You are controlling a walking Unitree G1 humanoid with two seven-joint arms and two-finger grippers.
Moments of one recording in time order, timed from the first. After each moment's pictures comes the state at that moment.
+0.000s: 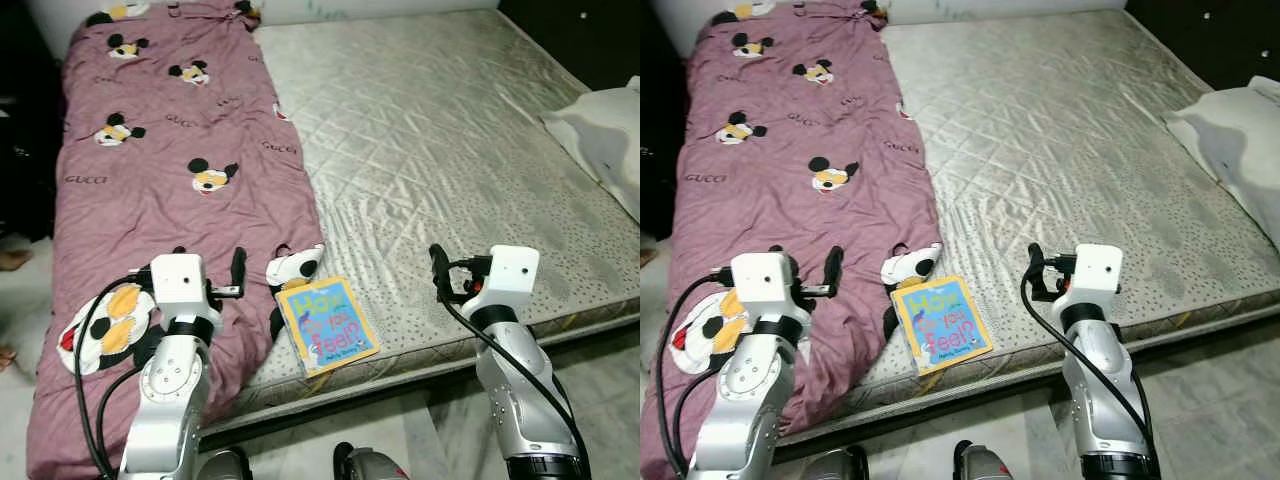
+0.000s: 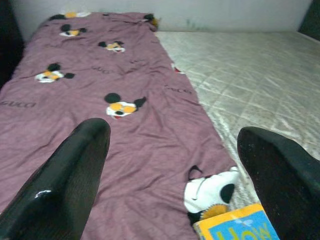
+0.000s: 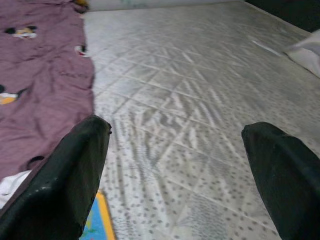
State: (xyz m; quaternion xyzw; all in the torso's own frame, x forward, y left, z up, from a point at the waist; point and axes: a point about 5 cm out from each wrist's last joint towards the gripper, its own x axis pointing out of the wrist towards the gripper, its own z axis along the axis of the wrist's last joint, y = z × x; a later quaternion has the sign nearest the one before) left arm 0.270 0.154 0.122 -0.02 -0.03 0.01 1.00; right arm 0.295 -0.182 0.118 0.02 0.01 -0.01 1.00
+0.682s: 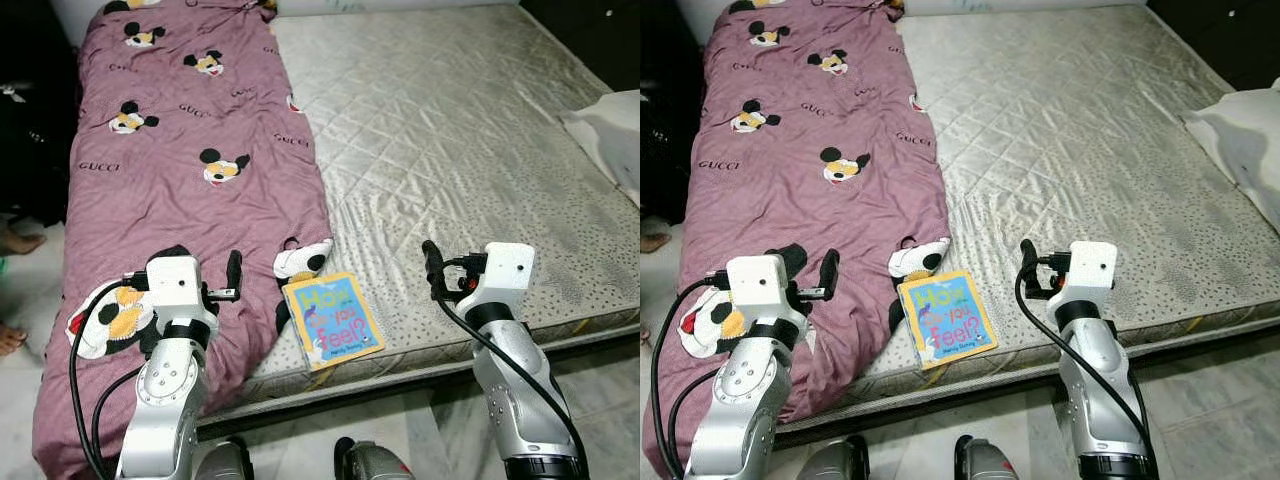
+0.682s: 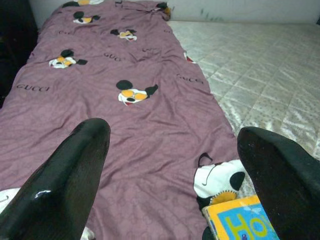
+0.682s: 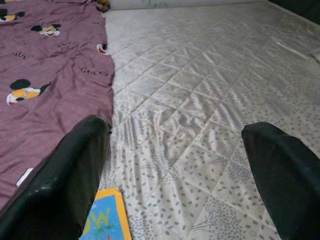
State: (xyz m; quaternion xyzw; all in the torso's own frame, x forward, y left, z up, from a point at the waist) left arm 0.267 0.155 0.120 -0.02 -0.02 0.01 1.00; right arm 0.294 -0.178 0.123 0.03 0.00 0.00 1.00
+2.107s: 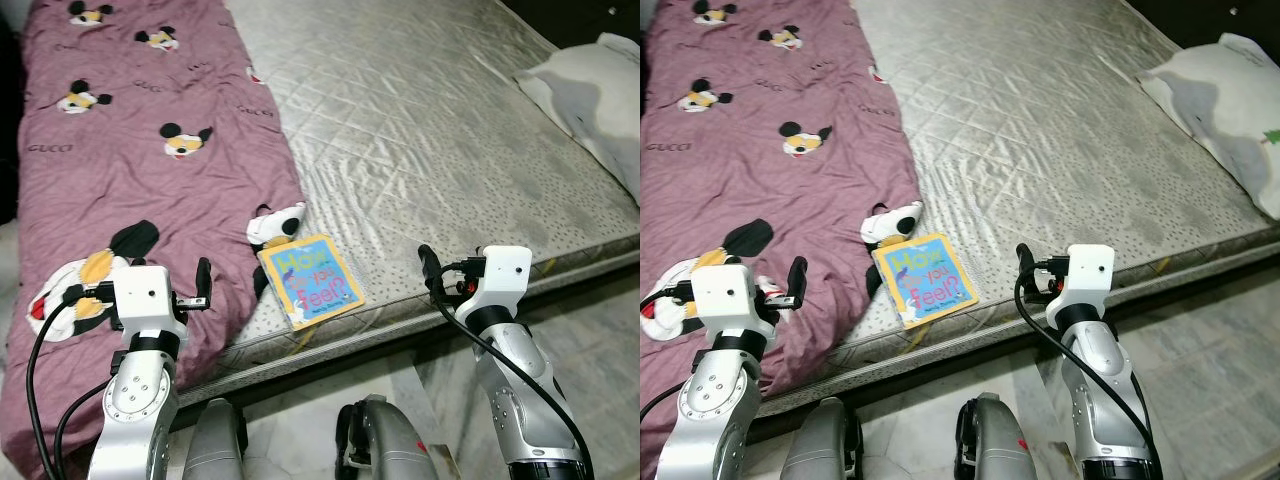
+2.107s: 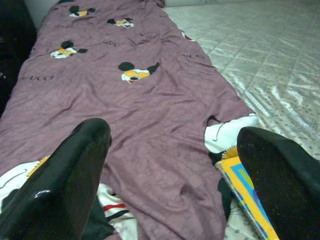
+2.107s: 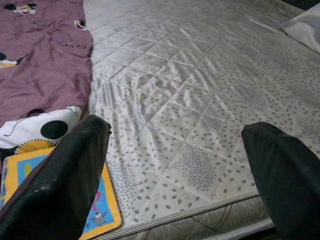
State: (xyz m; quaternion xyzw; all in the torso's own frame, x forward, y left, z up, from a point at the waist) left arm 0.254 0.185 0.123 0.02 -0.02 0.06 1.00; right arm 0.292 -0.178 0.122 0.02 0.00 0.03 1.00
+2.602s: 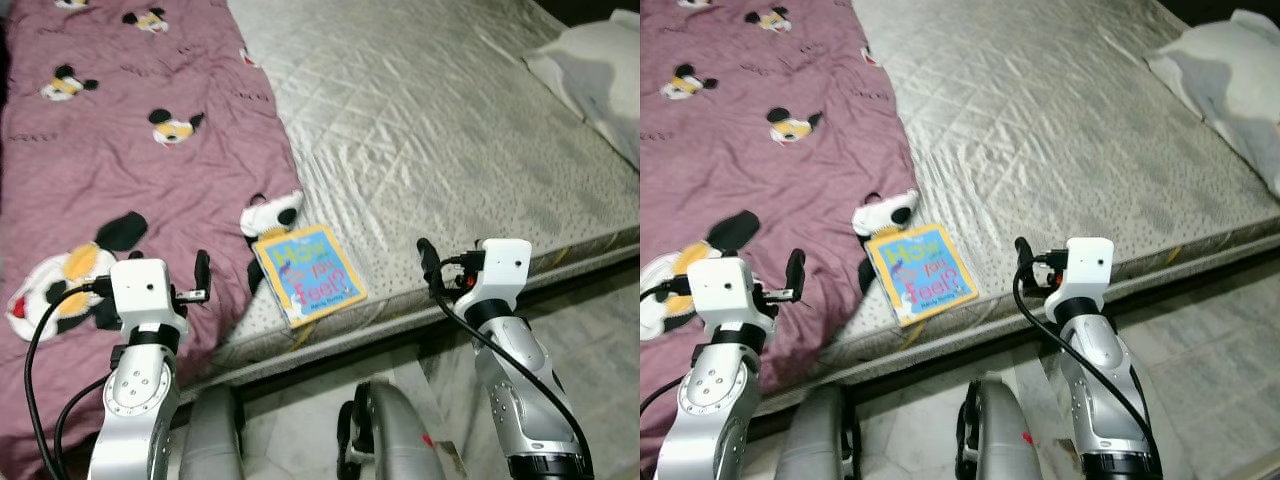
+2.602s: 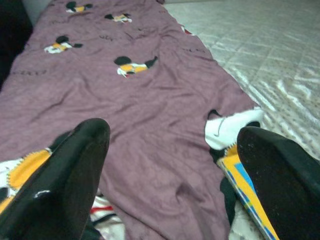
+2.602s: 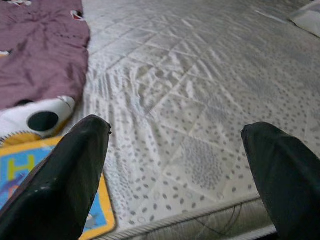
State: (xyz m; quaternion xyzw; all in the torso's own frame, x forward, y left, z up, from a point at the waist) left arm 0.256 0.184 0.130 0.02 -0.03 0.07 1.00; right arm 0.296 -0.176 0.128 0.02 -0.01 0.03 1.00
